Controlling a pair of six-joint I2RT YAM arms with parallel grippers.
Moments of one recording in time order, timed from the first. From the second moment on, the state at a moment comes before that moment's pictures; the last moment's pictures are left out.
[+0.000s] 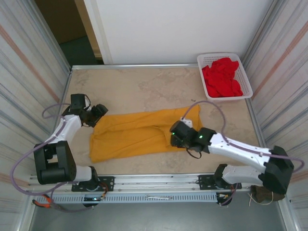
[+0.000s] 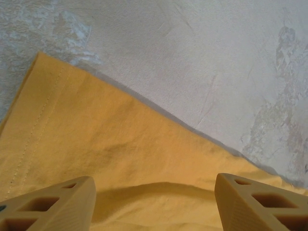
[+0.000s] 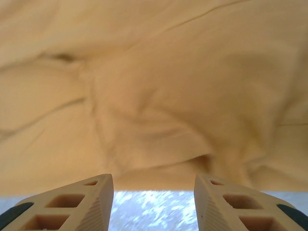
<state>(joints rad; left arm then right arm) 0.10 1.35 0.83 -0.48 0.35 -0.66 0.88 1.10 0.76 -0.74 0.27 0.96</state>
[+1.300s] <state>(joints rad) 0.08 1.33 0.82 -0.48 0.35 -0.66 0.91 1.27 0.84 -0.79 0.26 0.93</state>
